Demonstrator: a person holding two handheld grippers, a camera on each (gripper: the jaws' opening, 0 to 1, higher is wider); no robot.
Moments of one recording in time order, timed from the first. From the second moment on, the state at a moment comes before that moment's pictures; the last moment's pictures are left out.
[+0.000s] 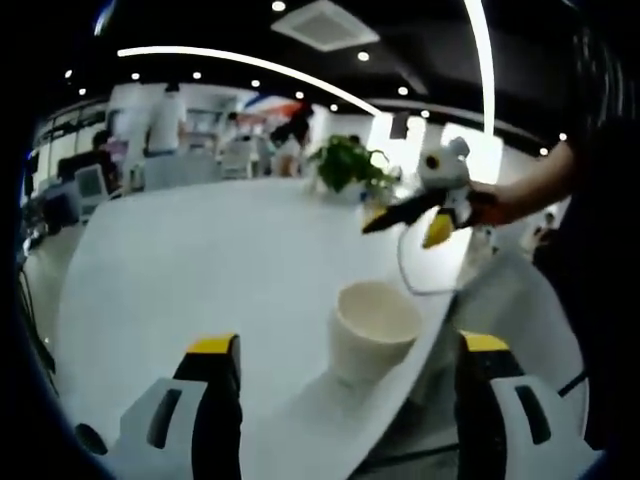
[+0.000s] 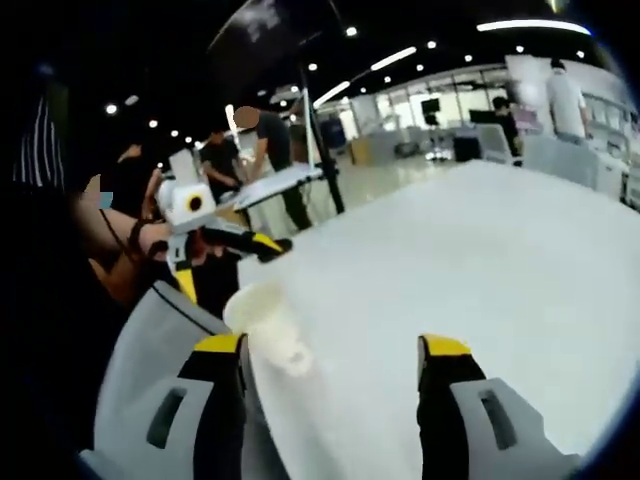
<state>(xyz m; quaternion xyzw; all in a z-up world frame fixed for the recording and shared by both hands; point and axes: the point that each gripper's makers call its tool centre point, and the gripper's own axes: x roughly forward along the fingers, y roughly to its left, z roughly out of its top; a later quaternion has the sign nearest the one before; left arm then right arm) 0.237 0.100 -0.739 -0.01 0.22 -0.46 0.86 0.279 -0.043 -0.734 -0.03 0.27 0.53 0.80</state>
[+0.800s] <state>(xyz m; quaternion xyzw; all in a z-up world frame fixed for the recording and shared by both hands) 0.236 0.099 -0.753 0.01 0.23 -0.48 0.85 0.274 -0.044 -0.756 -0.05 0.28 0.51 0.81</state>
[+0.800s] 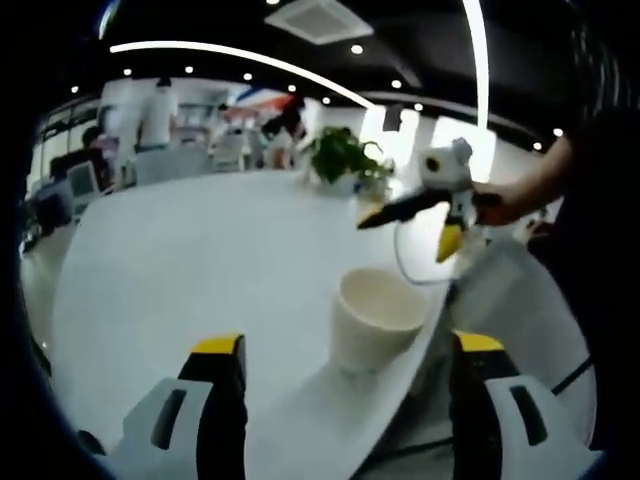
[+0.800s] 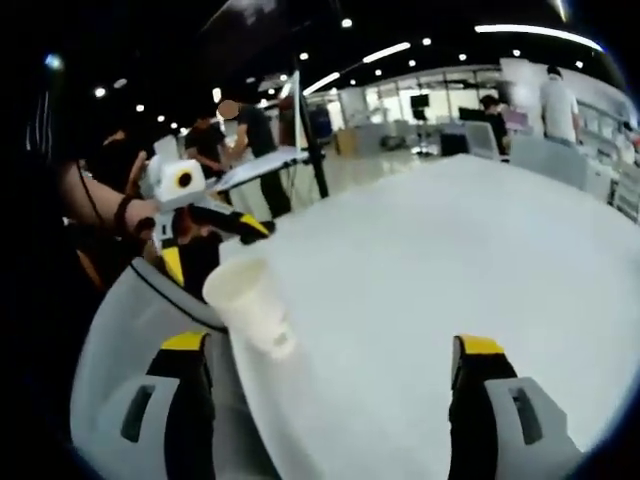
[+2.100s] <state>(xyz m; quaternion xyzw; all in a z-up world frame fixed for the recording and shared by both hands) 0.234 0.065 -0.780 0.11 0.25 -0.55 0.79 0.228 0.045 -0.787 -0.18 0.28 0.66 0.68</state>
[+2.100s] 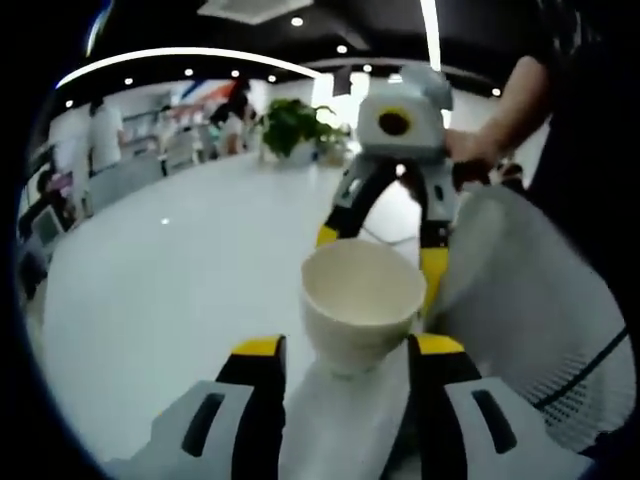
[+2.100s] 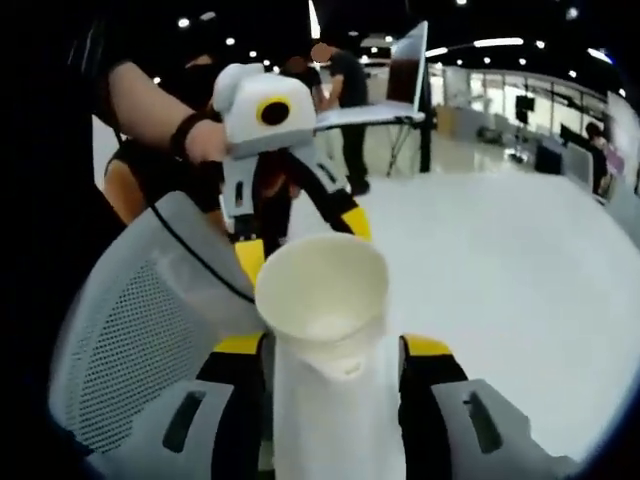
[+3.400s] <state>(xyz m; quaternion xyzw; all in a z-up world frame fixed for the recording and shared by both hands) 0.266 0.033 -0.759 0.17 0.22 -0.61 0.74 0.261 0.018 -0.762 -0.17 0.26 0.64 0.70</state>
